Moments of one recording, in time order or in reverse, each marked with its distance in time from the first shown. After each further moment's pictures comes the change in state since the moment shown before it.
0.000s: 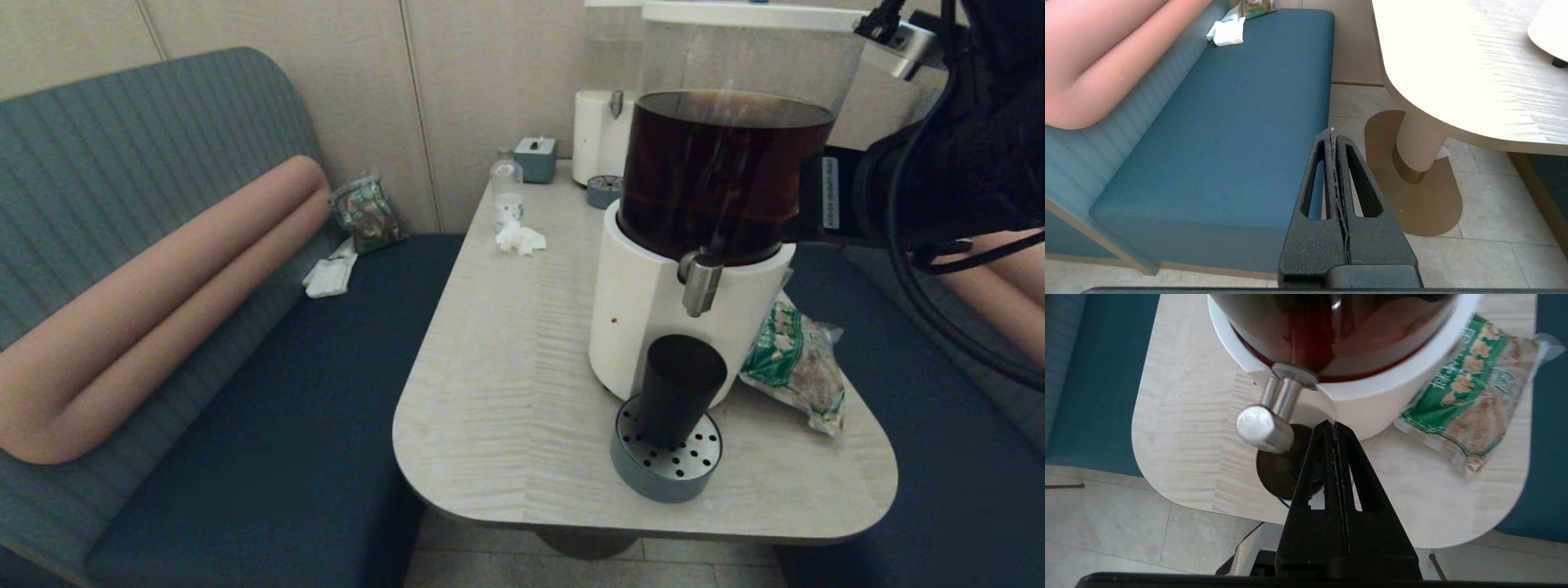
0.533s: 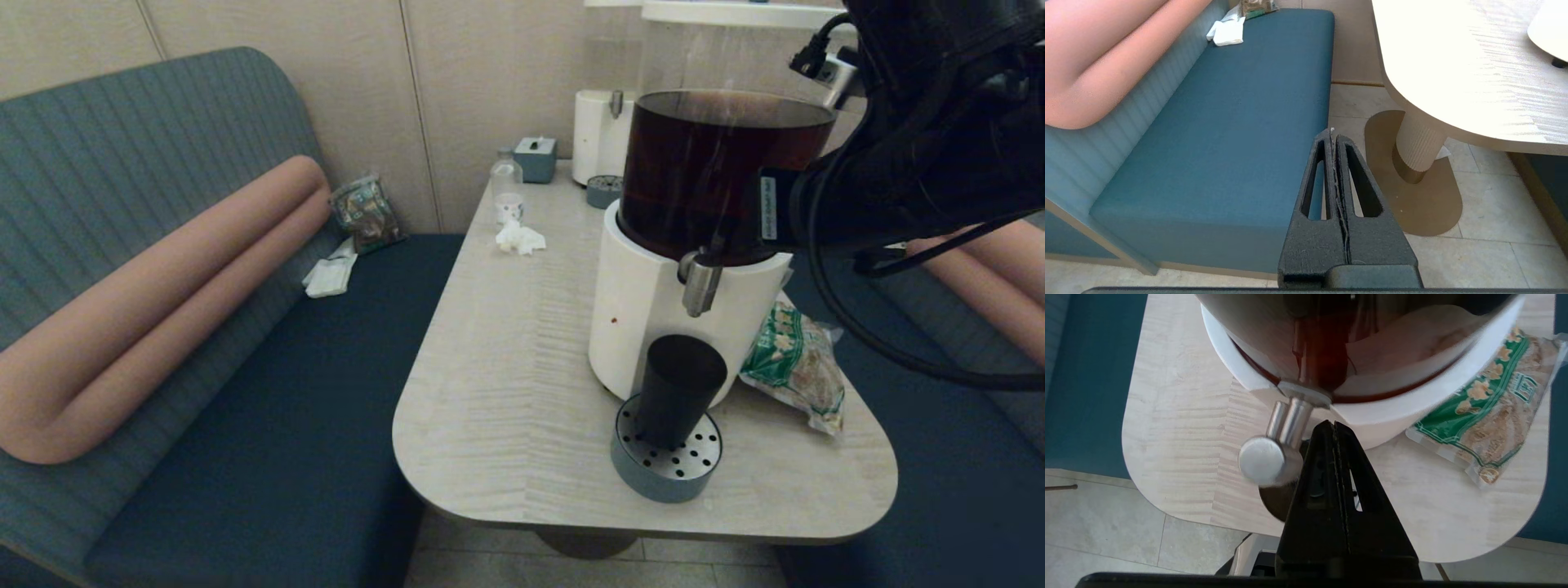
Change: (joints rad) left arm 0.000 0.000 0.000 0.000 0.000 0.000; right arm -0.007 0.097 -0.052 -0.014 0.001 0.006
